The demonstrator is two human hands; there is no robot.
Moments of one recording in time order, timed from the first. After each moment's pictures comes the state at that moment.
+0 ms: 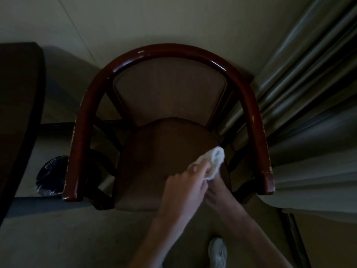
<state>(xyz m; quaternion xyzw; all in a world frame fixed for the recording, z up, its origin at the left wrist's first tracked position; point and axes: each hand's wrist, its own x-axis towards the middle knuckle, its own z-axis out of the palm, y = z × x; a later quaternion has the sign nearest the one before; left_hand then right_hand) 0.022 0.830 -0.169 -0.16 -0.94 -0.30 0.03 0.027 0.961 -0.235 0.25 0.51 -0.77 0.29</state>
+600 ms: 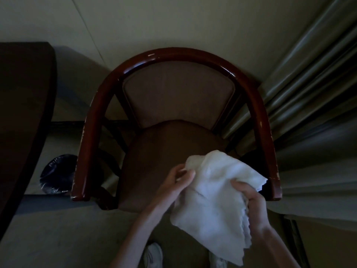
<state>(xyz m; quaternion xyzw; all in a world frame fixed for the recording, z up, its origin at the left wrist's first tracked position) 0.015 0.773 -0.180 0.15 -0.64 -0.68 -0.33 0.044 0.978 -0.163 0.27 0.44 -0.83 0.21</state>
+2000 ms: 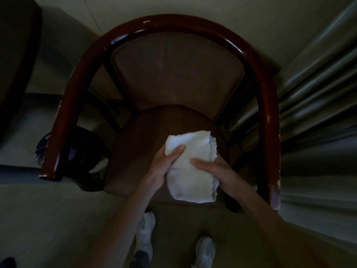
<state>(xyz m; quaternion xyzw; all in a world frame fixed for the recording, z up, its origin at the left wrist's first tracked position) -0.042 0.814 -0.285 0.26 -0.53 -0.77 -0.22 -0.062 1.001 -0.255 0.16 0.63 -0.66 0.38</state>
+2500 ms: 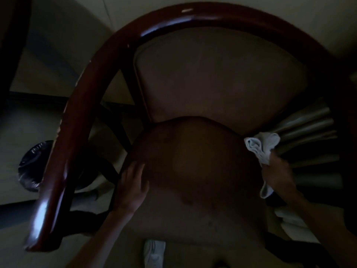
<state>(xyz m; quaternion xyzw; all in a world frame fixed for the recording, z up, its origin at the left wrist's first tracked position) -0.058 0.633 -0.423 0.16 -0.94 -0.23 -0.19 -0.169 1.008 -0.367 0.17 0.95 -0.21 0.15</state>
